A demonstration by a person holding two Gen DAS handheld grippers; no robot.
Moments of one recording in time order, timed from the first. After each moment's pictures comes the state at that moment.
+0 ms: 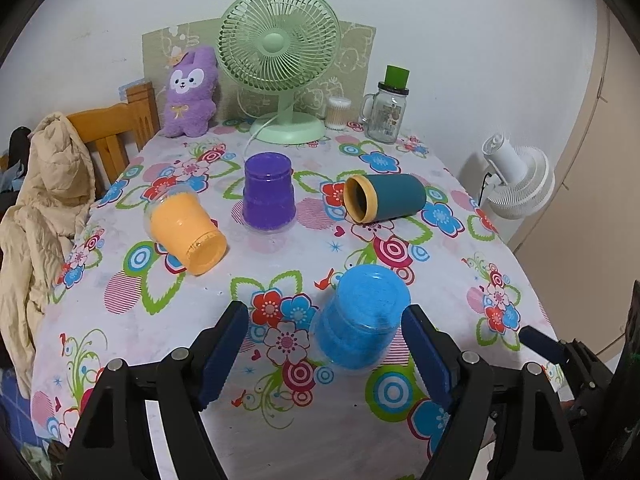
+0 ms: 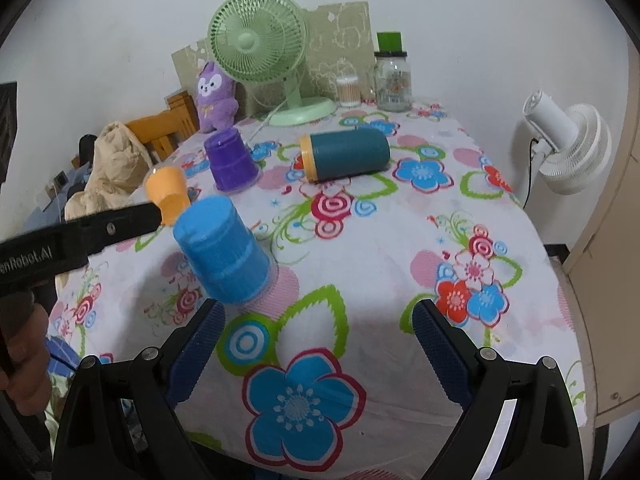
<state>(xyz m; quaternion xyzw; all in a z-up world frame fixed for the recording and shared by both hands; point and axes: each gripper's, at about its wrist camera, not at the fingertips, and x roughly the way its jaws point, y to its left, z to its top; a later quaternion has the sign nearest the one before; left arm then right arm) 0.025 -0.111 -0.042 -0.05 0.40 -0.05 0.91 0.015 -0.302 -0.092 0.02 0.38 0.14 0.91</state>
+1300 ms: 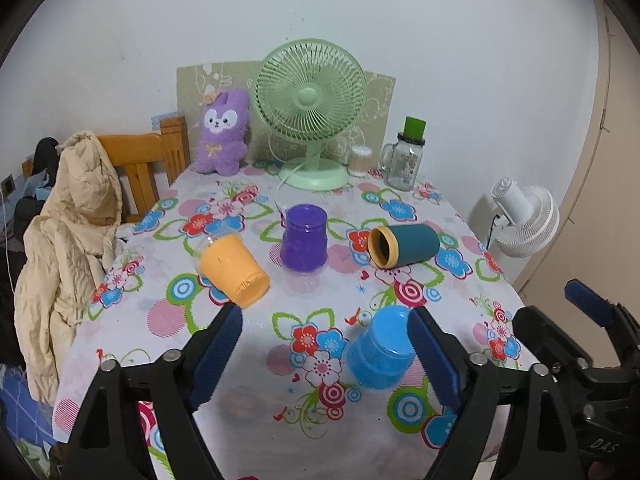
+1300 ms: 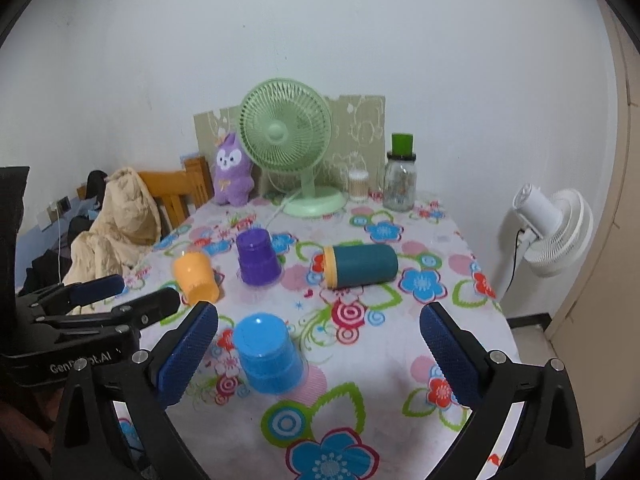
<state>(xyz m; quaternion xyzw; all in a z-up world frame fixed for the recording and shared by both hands) 0.000 -0.082 -0.005 -0.06 0.33 -0.02 0.94 -0.001 -0.265 -0.007 -0.01 0.26 0.13 0.96</state>
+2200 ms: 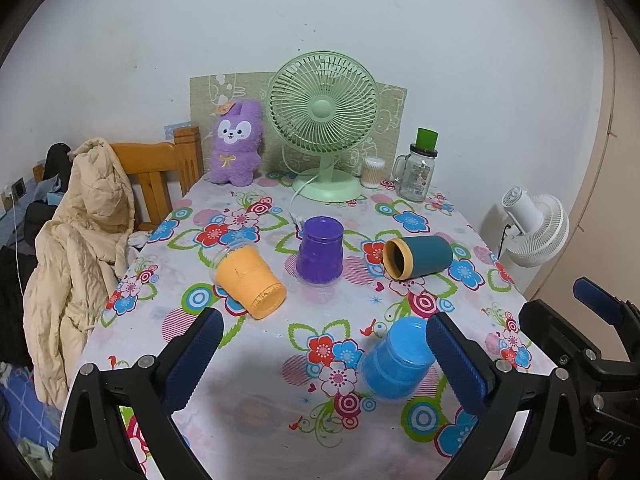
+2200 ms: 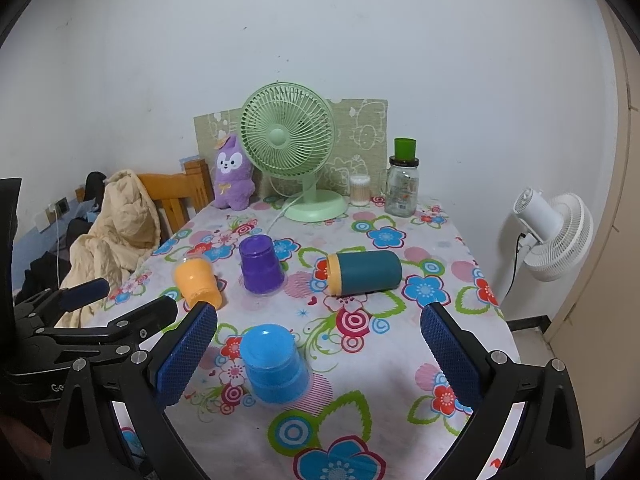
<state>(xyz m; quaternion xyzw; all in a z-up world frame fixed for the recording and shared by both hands) -0.001 -0.075 -0.003 -0.05 0.32 0.00 0.95 0.006 -0.258 -0.003 -0.01 0.26 0.12 0.96</state>
